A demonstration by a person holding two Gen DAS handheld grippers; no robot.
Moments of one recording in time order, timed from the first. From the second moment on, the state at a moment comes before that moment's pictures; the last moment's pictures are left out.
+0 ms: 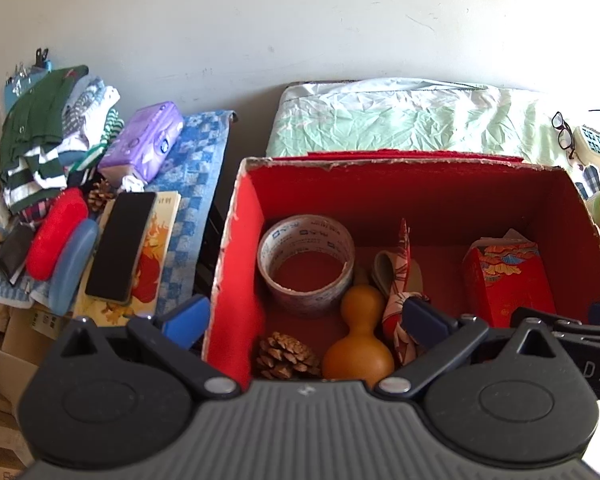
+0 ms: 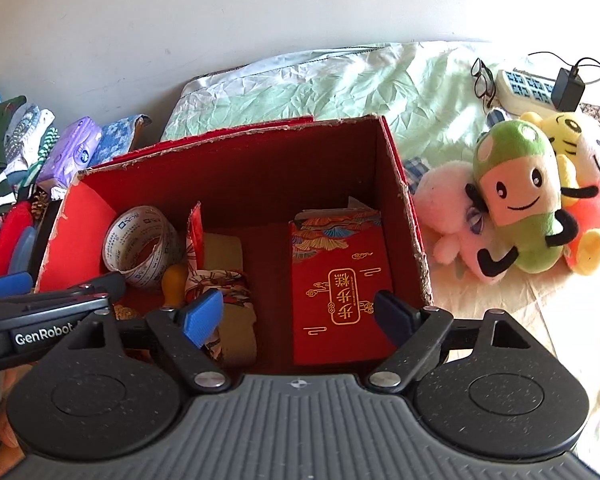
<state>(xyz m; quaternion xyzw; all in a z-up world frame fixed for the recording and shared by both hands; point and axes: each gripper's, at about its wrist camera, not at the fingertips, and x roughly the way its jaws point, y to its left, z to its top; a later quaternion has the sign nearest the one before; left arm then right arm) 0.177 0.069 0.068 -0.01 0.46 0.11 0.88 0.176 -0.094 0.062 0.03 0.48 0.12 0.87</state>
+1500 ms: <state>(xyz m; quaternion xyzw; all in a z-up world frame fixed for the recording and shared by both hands) 0.041 0.001 0.027 -0.02 0.51 0.19 0.84 0.062 -0.141 0.041 -0.06 0.47 0.16 0.87</state>
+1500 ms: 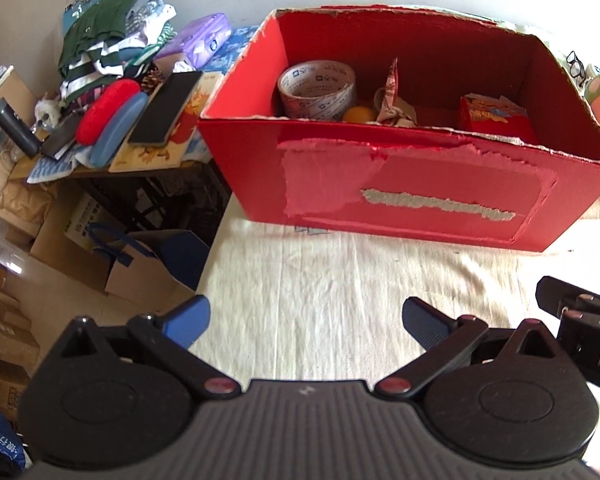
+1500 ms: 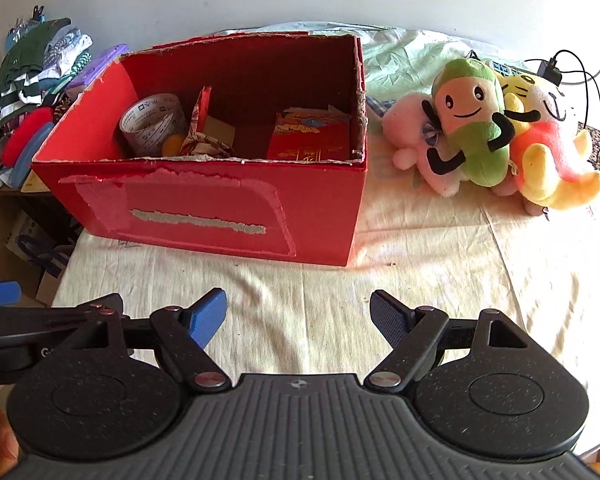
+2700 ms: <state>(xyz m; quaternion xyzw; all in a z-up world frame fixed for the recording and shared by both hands) 0.123 0.061 0.082 -0.01 0.49 0.08 0.87 0.104 -0.089 0.102 0.01 0.44 0.07 0.89</state>
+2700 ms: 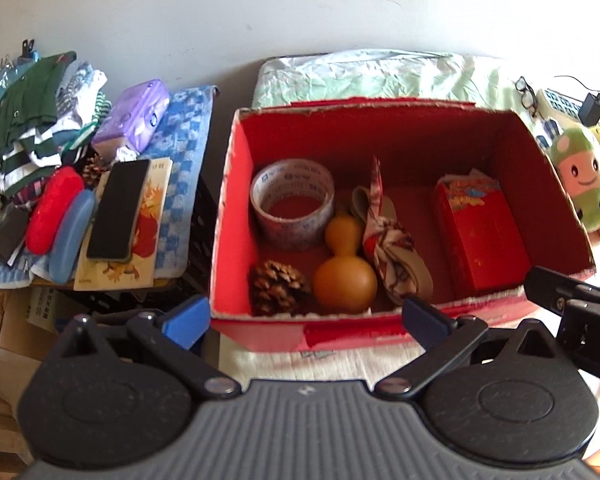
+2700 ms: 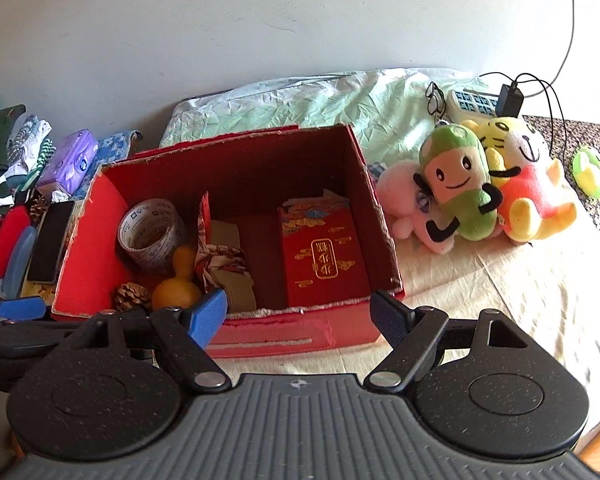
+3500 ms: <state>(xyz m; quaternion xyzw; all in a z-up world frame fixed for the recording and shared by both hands) 0.185 0.069 0.080 -0.01 0.52 0.10 0.85 0.190 -0.076 0.097 0.00 0.47 0.10 0.88</state>
